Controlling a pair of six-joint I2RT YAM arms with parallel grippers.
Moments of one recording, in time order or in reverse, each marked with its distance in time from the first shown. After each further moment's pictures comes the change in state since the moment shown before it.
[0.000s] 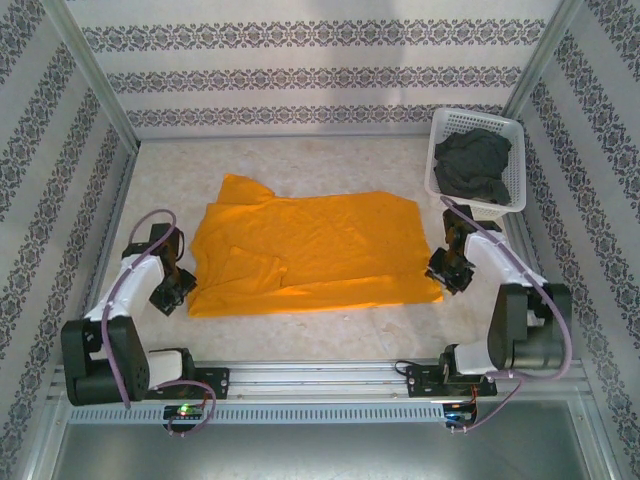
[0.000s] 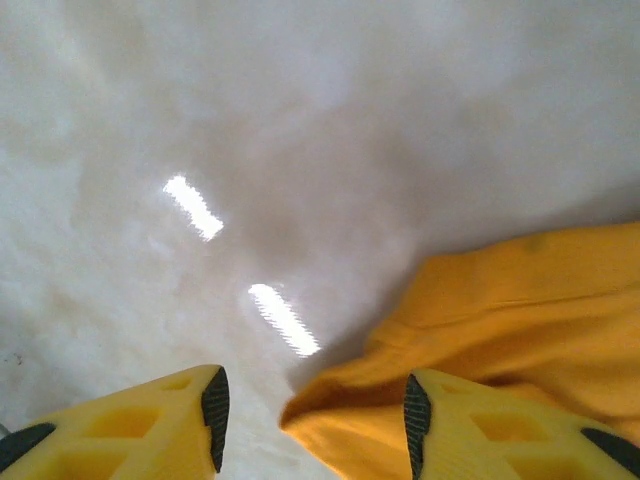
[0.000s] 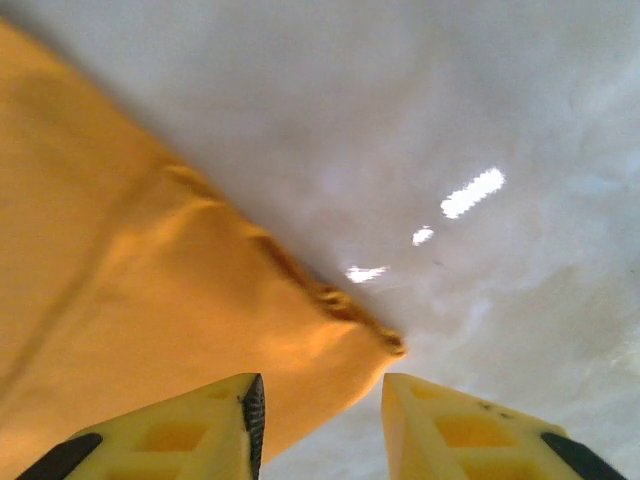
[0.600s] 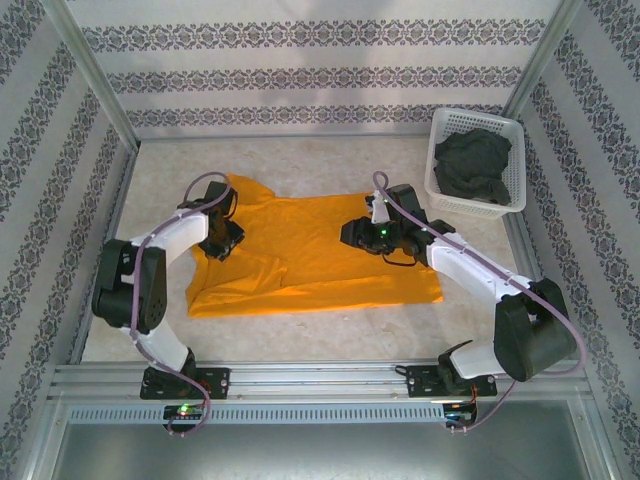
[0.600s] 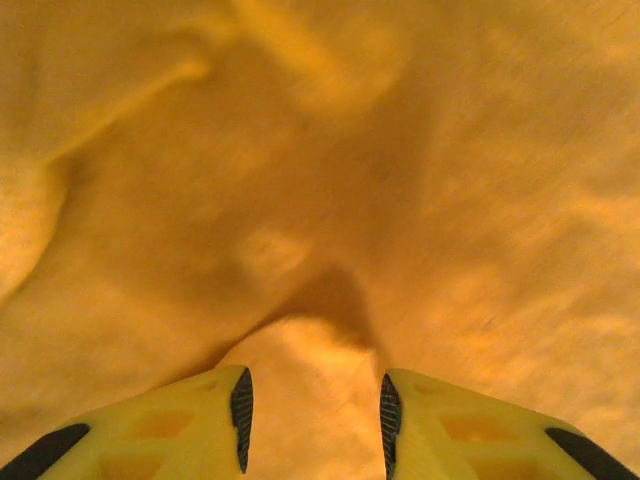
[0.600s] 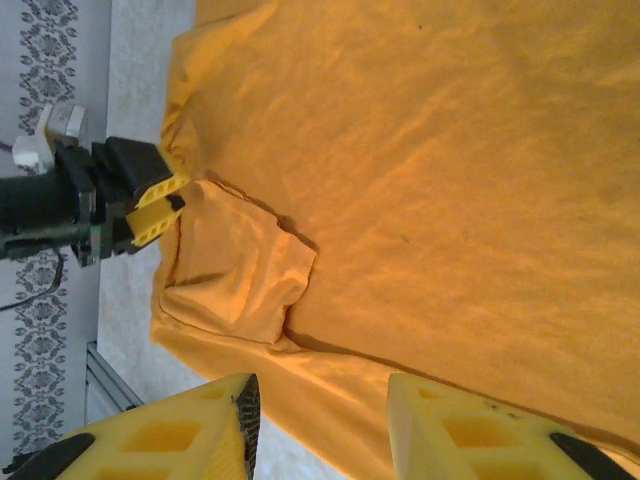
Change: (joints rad) left arm -0.302 0.481 0.345 0.322 0.100 -0.189; right arm 0.431 0.017 0.055 0.632 -0.501 -0.029
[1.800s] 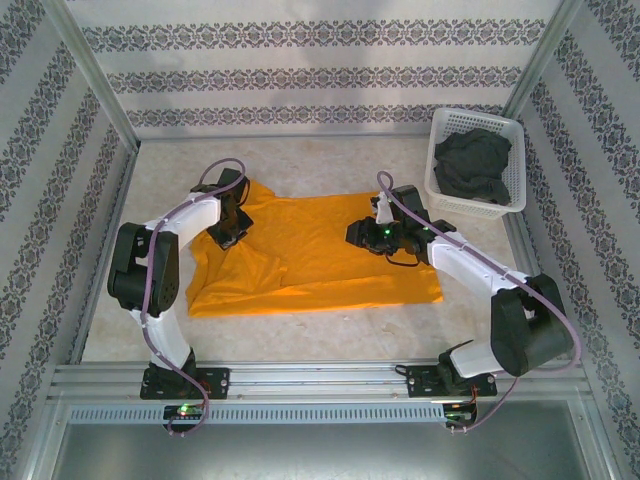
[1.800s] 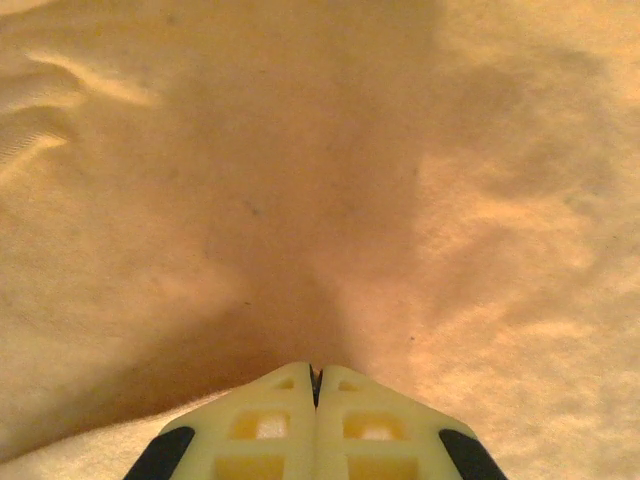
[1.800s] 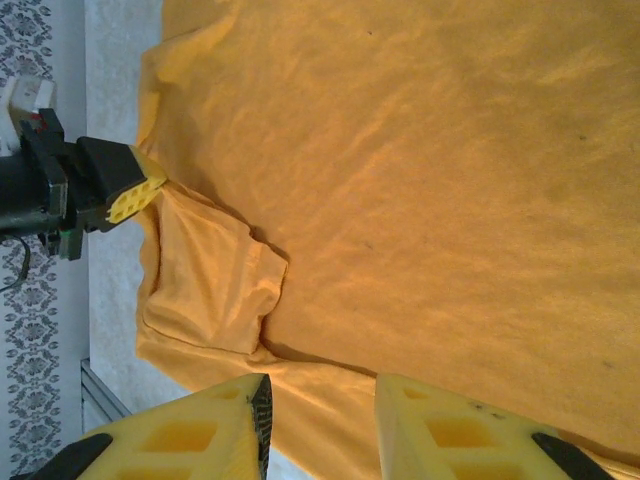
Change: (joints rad) left arm -0.045 0.116 0.176 -0.113 -0.034 0.093; right arm -0.040 0.027 -0.021 0.011 -0.003 0.008
